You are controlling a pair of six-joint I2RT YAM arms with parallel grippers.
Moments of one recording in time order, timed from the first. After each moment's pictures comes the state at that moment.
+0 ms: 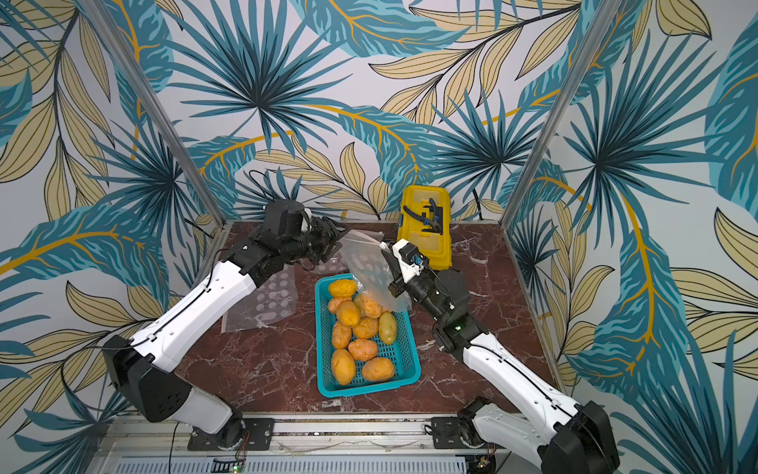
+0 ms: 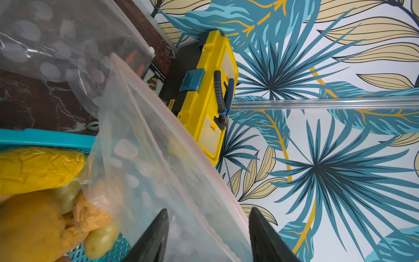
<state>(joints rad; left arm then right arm) -0.55 1.54 1.59 -0.50 0.22 -1.32 0.53 1.06 0.76 0.43 -0.13 -0.15</state>
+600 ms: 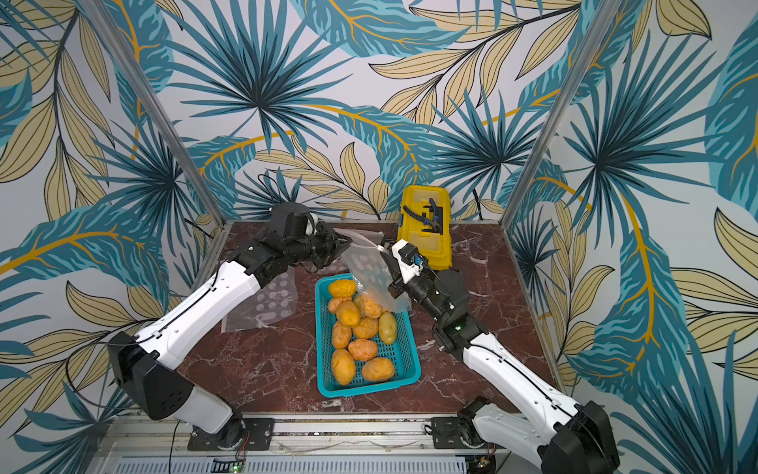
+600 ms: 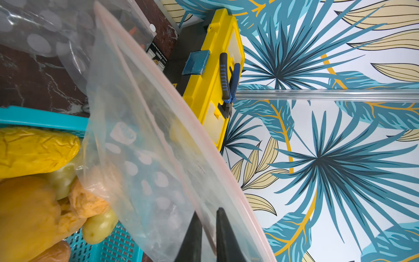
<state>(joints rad) -0.56 1.56 1.57 -0.50 0.26 -1.34 0.53 1.06 0.76 0.42 -0.15 -0.14</state>
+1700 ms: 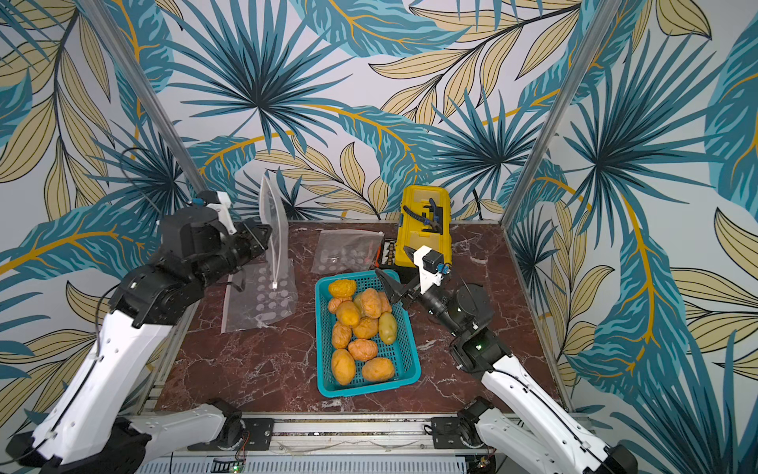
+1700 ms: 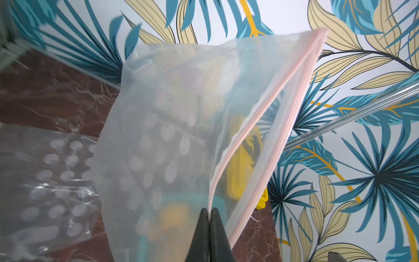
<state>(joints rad) -0.44 1.14 1.63 -0.85 -0.16 -0.76 0.53 0.85 0.73 0.32 -0.20 0.05</state>
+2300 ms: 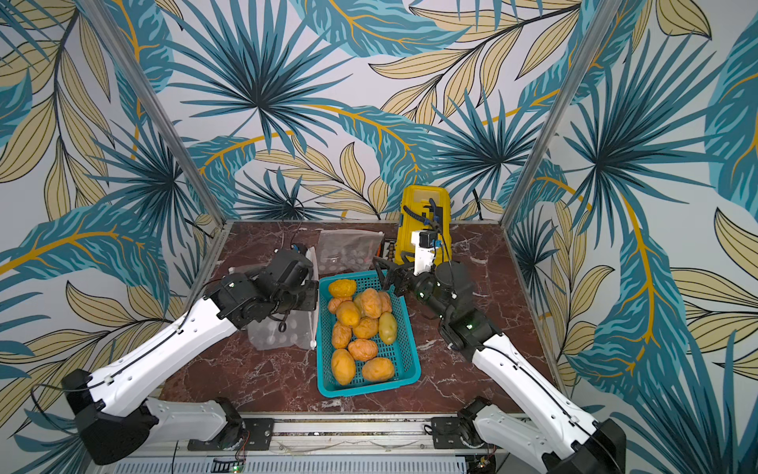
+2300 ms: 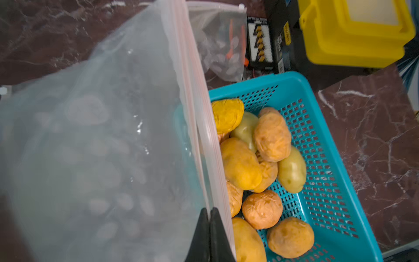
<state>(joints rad) -0.75 1.30 1.33 -0.98 -0.23 -0.59 0.53 1.02 0.89 0.03 -0.10 0.44</state>
